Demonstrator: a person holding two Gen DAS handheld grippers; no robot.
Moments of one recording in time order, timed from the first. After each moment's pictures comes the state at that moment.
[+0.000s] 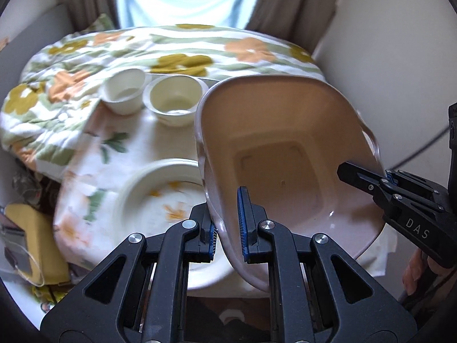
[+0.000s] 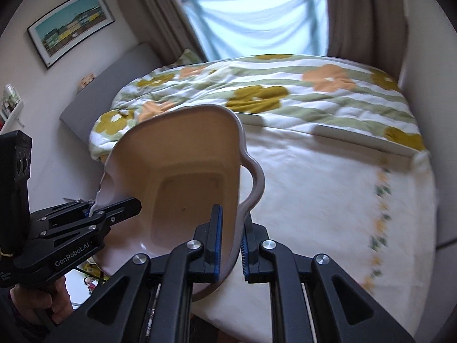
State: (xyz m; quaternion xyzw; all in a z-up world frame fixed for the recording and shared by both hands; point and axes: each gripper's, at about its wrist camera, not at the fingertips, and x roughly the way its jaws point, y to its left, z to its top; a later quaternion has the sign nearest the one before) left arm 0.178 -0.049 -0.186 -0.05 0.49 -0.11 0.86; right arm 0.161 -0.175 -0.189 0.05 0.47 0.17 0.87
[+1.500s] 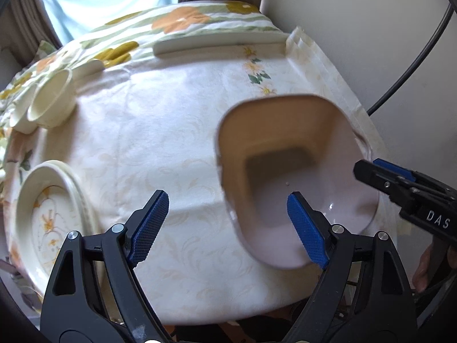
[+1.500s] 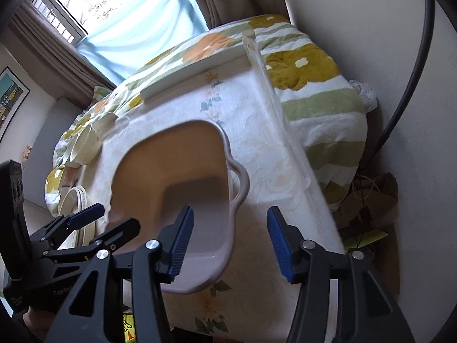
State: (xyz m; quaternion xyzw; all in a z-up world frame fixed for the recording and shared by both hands) left arm 0.173 -0.220 -0.261 0.05 0.52 -0.18 0.84; right arm 0.108 -0.369 -0.277 0.19 0.49 0.00 0.85
